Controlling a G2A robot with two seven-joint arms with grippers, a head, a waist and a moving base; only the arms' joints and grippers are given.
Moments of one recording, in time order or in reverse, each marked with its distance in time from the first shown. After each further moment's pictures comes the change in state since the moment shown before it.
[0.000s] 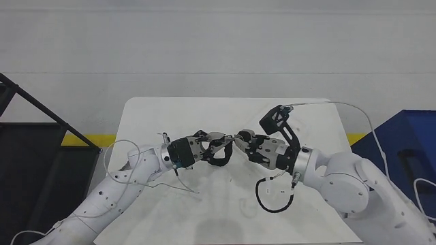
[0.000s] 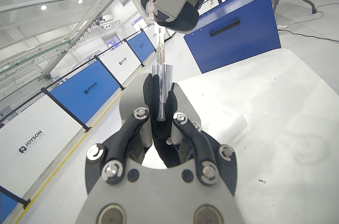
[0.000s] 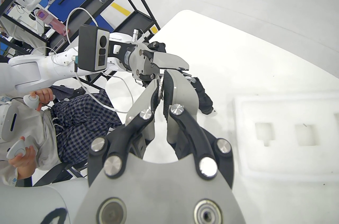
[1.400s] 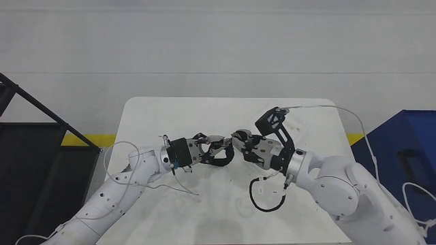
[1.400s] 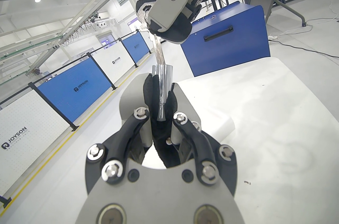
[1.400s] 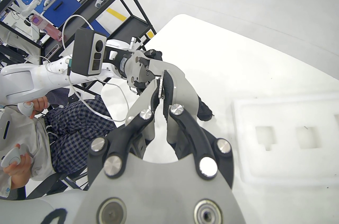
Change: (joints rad) left arm 0.029 -0.027 -0.037 0.025 -0.008 -0.081 0.026; right arm -0.024 -0.047 -0.019 0.014 -0.080 0.016 -0.039
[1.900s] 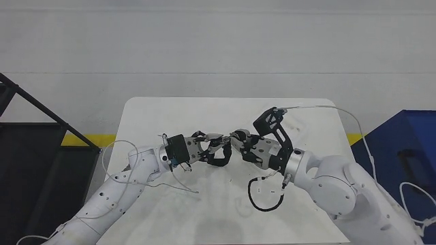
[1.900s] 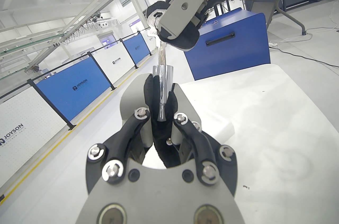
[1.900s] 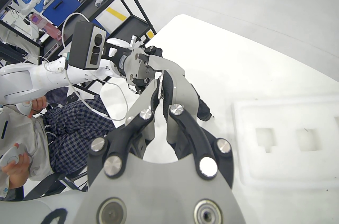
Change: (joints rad) left arm 0.002 -0.009 -0.018 0.006 -0.027 -0.024 0.000; right arm 0.003 -0.016 -0.004 0.011 -0.019 -0.008 0.008
